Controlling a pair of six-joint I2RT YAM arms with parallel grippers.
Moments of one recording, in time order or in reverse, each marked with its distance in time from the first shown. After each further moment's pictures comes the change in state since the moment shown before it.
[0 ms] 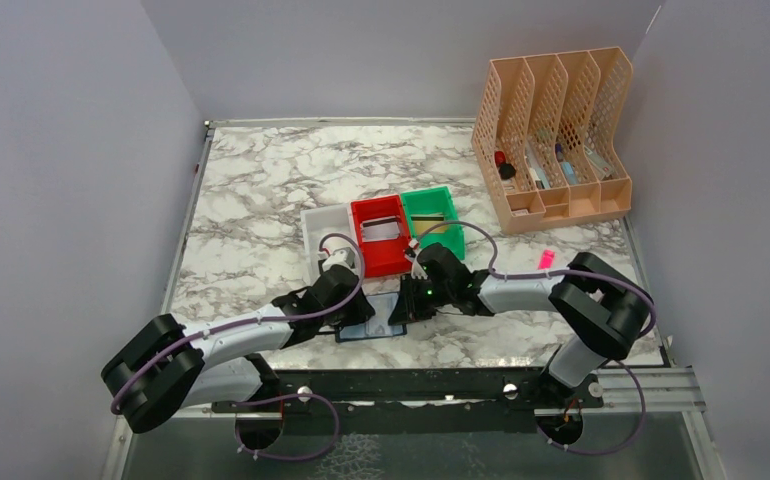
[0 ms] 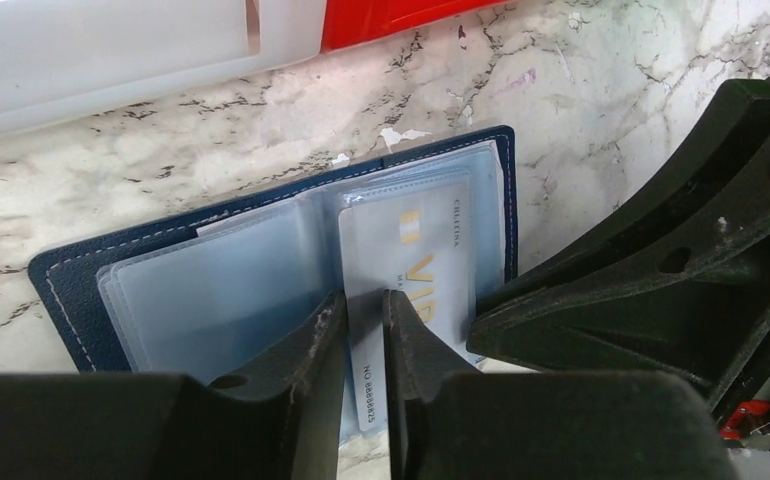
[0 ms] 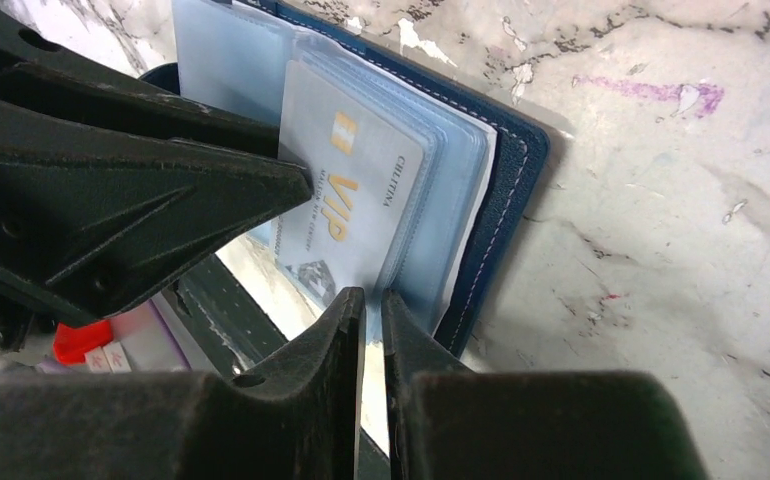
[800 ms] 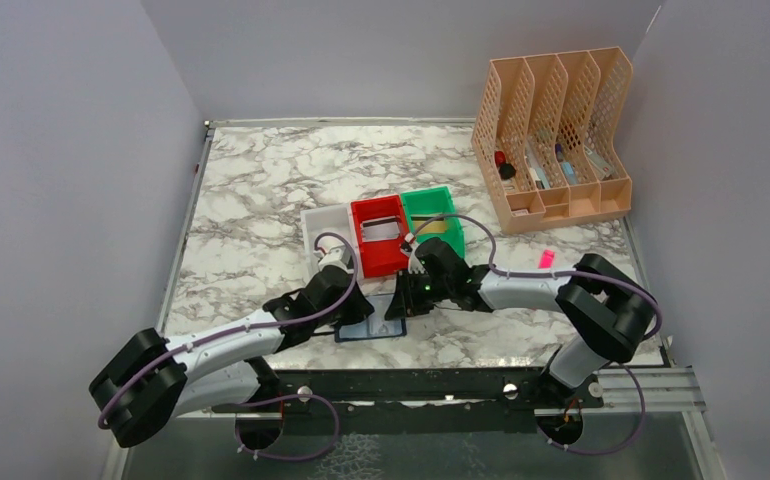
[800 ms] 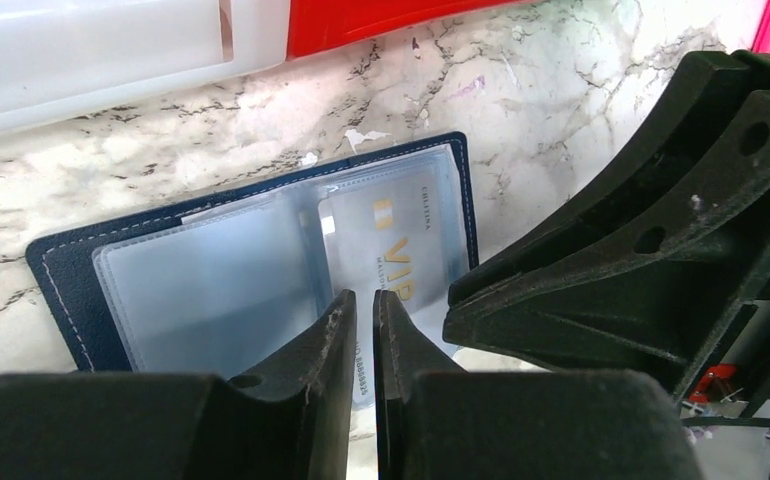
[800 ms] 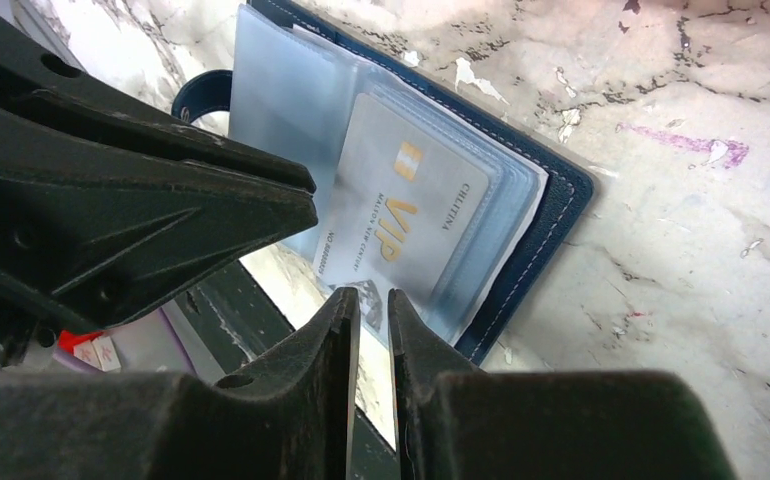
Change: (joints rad) left arm 0.002 -0.103 -0.006 -0.030 -0.003 -0.012; right arm 0.000 -0.023 0.047 -0.049 -0.001 -0.052
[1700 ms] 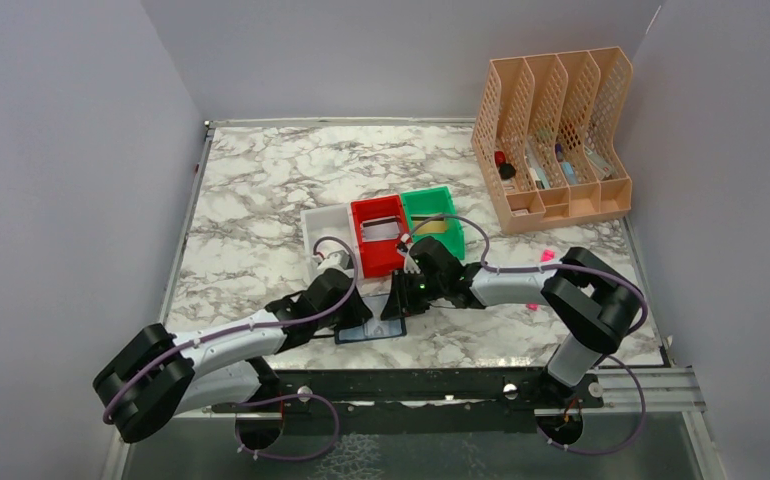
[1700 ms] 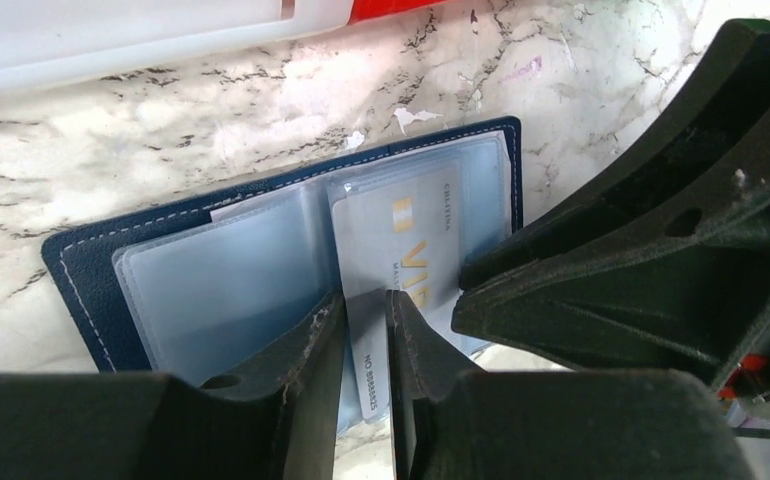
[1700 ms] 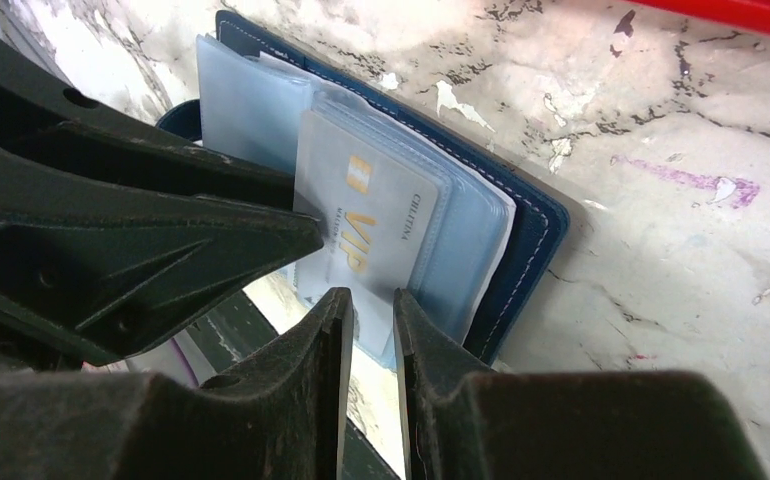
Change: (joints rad) left arm 0.004 0.053 -0.028 0.023 0.010 -0.027; right arm 0.000 0.075 0.037 0.005 0.007 0.020
